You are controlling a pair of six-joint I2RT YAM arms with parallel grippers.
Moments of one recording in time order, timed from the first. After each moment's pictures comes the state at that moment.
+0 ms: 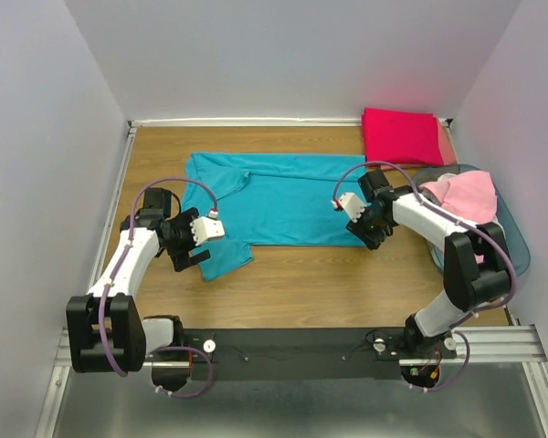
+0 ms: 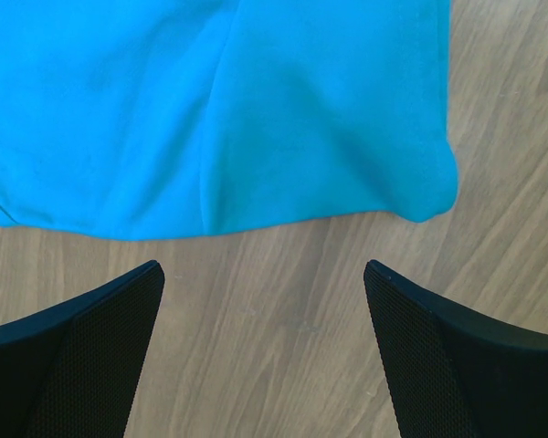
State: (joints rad) left arm 0.01 1.21 0.78 -0.80 0.44 1.23; right arm 0.33 1.59 1.01 -0.75 -0.03 -0.63
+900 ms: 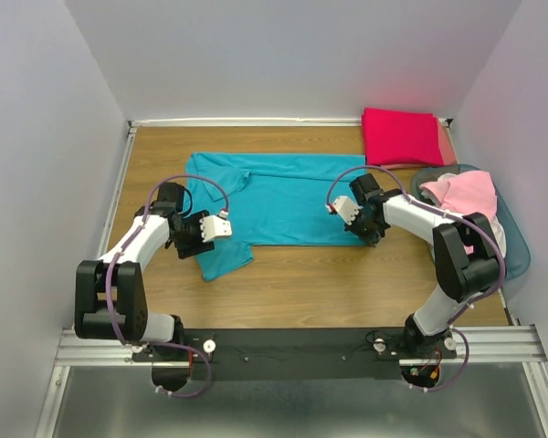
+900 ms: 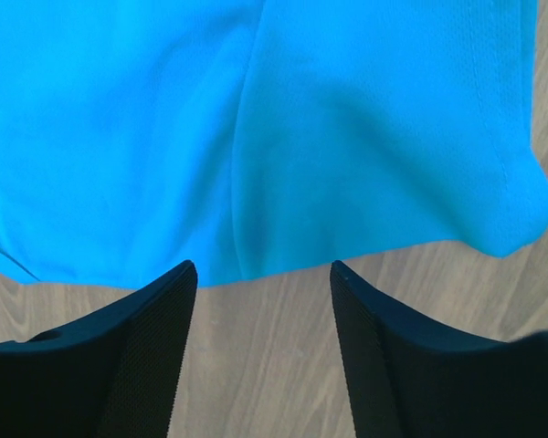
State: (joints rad) left arm -0.04 1.38 0.80 -0.68 0.37 1.30; right arm 0.36 1.68 0.99 -0.65 0.04 -0.63
